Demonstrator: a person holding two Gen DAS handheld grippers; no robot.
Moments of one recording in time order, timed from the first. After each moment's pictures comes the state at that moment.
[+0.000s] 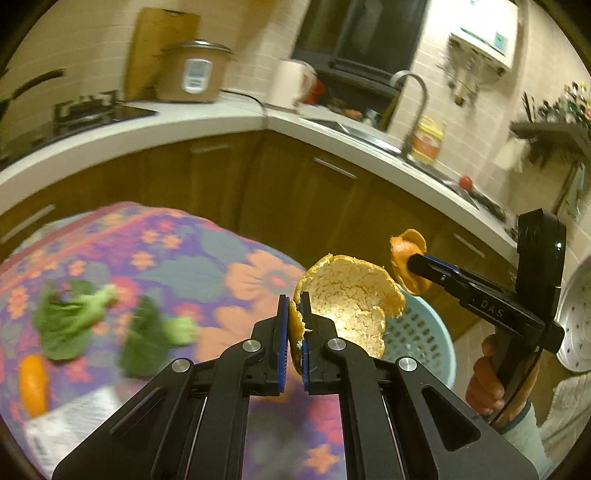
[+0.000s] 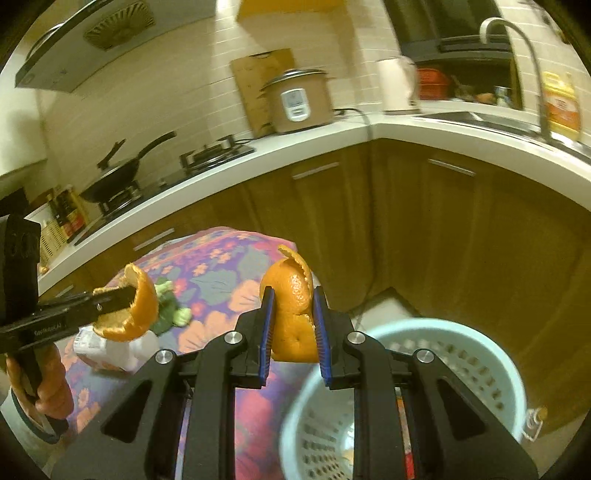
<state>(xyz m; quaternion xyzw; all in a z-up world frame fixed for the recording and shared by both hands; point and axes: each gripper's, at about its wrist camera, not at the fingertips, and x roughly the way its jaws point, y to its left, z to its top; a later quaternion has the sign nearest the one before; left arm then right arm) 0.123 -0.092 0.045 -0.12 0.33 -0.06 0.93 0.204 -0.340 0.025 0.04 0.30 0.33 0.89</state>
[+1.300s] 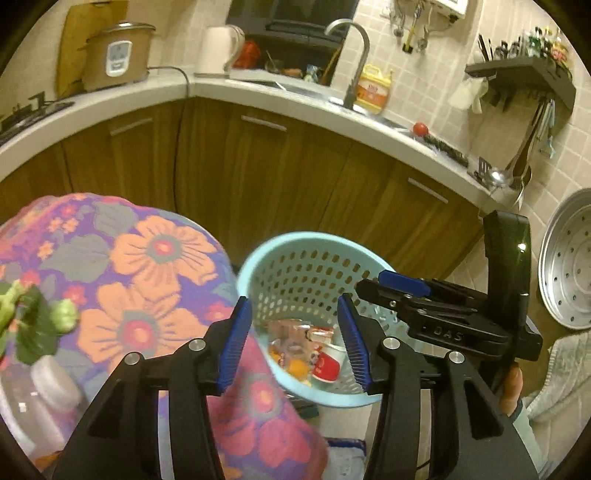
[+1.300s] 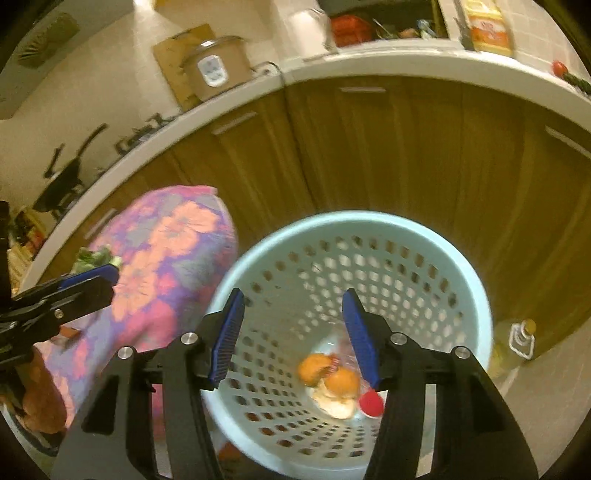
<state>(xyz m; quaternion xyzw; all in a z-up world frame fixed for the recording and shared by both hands) 0.136 -0.169 0.015 -0.08 0.37 -0.15 0.92 0.189 -0.388 -0.039 0.08 0.37 0.26 0.89</state>
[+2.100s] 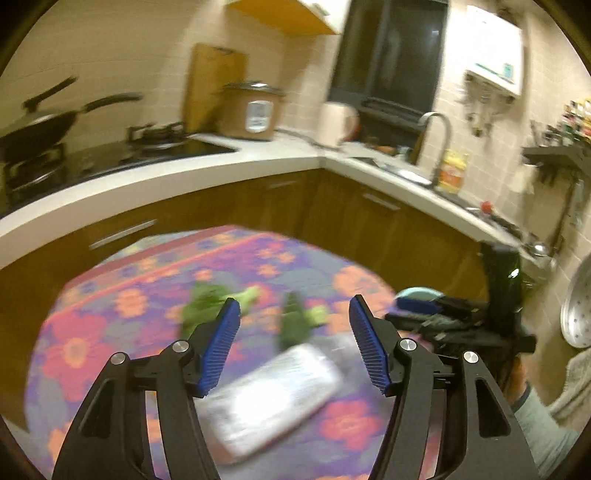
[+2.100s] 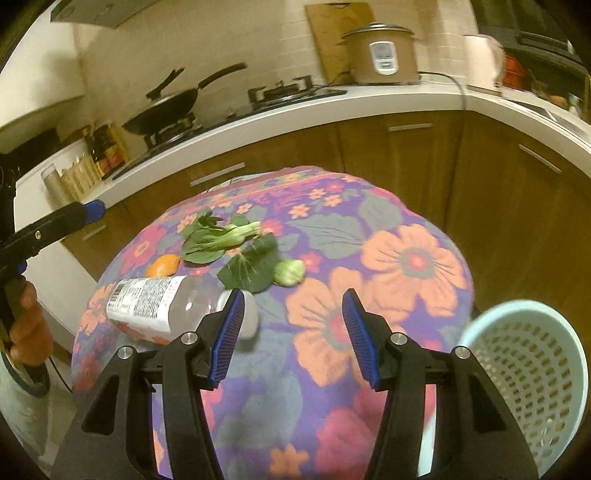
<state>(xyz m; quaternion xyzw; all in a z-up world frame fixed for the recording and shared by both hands) 0.008 0.048 0.075 -0.11 0.28 0.02 0.95 0.152 -0.170 0.006 -0.04 0.35 0.44 0.83</state>
